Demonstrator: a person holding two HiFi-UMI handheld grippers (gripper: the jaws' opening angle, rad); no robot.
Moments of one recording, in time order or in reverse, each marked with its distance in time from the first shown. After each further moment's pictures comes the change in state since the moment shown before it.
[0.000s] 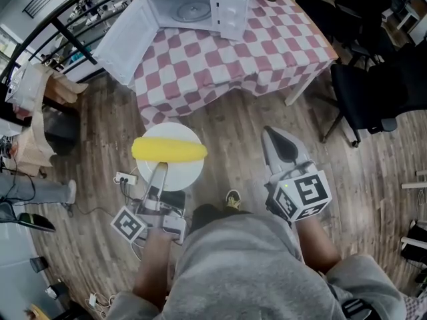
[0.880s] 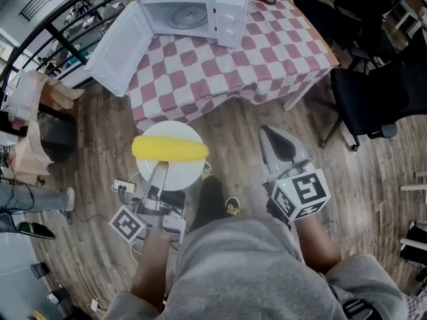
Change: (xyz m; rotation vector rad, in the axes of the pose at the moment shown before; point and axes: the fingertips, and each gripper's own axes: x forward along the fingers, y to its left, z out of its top) left arm 0.054 0.012 0.014 0.007 0.034 -0.016; right arm 0.046 -0.026 0.005 -0.009 0.011 -0.004
